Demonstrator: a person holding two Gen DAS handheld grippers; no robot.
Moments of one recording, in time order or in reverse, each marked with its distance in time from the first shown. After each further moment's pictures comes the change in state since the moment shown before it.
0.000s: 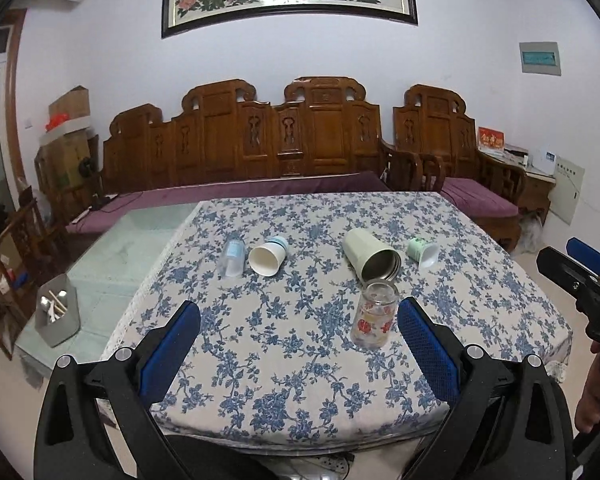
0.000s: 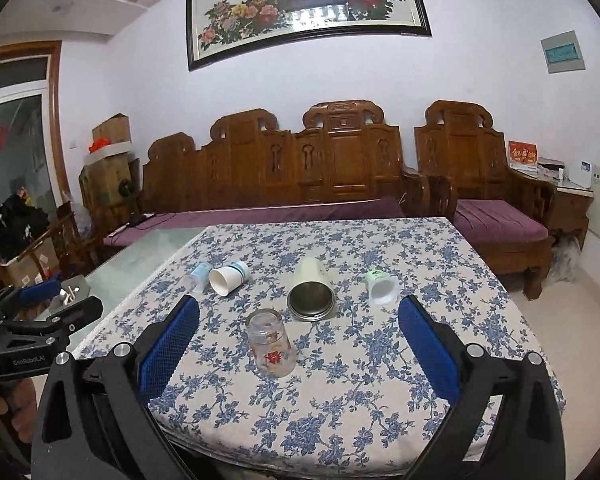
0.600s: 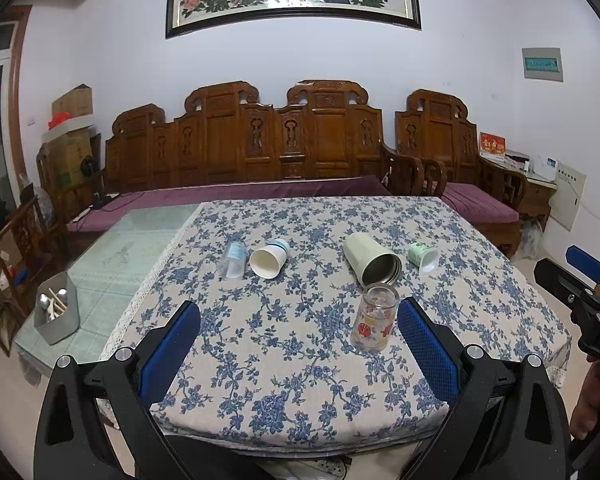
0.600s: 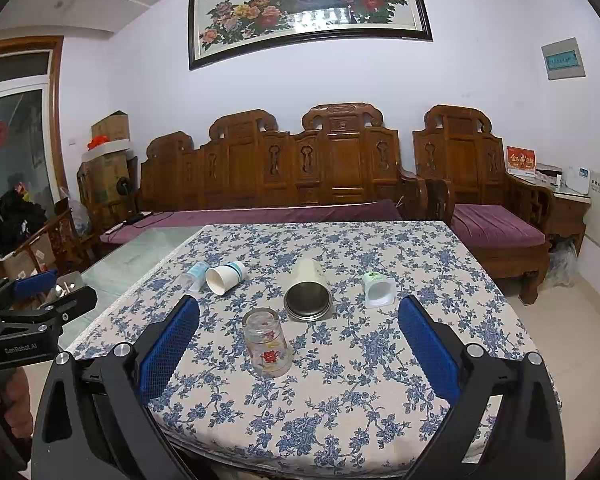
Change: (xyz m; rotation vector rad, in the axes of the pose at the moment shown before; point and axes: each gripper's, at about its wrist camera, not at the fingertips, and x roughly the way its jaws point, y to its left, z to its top) left arm -0.003 0.002 0.000 -0.012 -0.007 0.000; right arm 0.000 0.003 -0.003 -0.014 -0.004 -0.011
